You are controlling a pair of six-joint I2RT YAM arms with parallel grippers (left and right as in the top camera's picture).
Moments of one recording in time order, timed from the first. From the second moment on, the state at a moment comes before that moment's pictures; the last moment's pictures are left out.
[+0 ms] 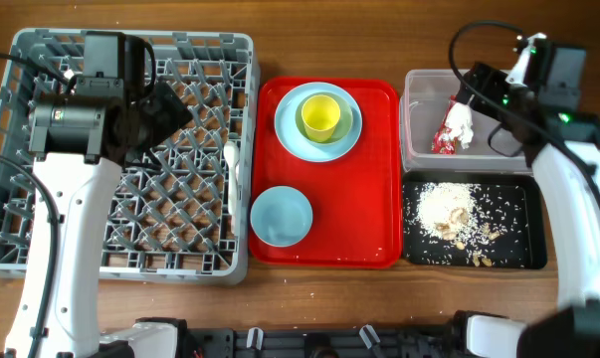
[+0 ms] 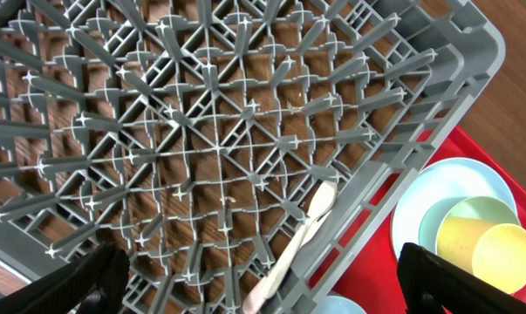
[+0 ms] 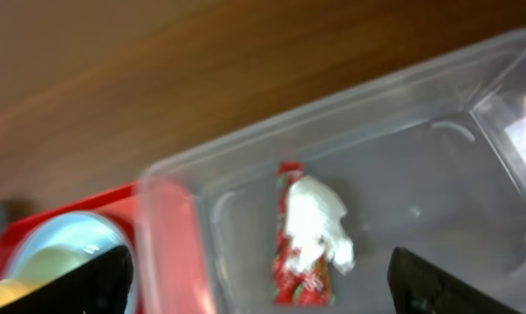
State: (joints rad) left arm -0.09 1.44 1.60 -1.30 -0.19 -0.72; right arm -0.13 1.45 1.24 -0.59 -0.07 0.29
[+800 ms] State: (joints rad) left arm -0.09 1.44 1.60 -1.30 -0.19 -0.72; right arm -0.13 0.95 1.24 -0.96 -0.25 0.29
